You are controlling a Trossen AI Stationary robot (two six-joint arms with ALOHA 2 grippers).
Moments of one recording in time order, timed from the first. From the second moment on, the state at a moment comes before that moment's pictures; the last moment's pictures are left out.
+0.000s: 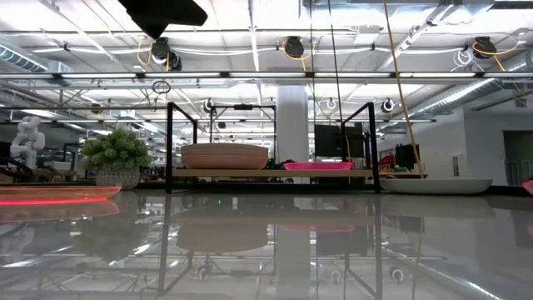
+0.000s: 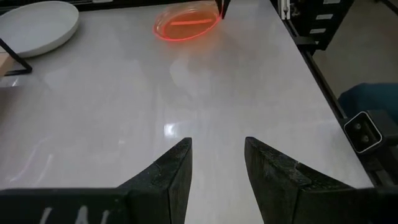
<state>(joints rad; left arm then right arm) -0.55 1.47 0.94 -0.08 -0.37 -0.24 0.98 1.58 0.96 -0.87 0.14 1.27</state>
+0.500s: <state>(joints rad) -0.55 1.47 0.94 -0.18 -0.37 -0.21 0.85 1.48 0.96 -0.80 0.32 0.63</state>
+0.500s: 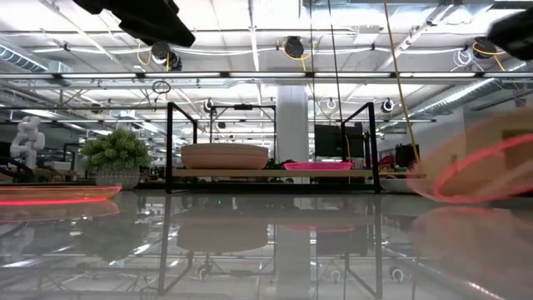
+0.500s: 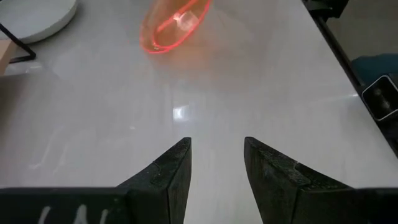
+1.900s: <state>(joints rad) -0.66 1.47 0.71 0.03 -0.66 -0.38 0.05 1.38 0.96 -0.32 0.30 -0.62</state>
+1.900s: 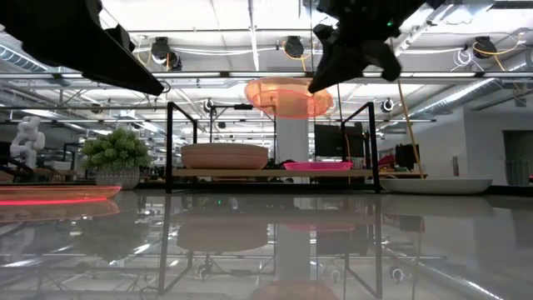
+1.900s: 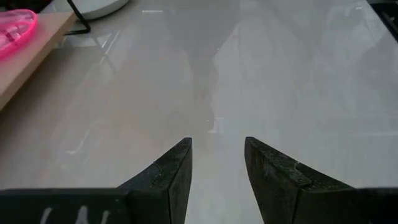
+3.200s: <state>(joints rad) -0.49 1.47 0.71 -0.01 -0.65 -0.33 -0.44 1.41 0.83 -0.09 0.00 -0.75</state>
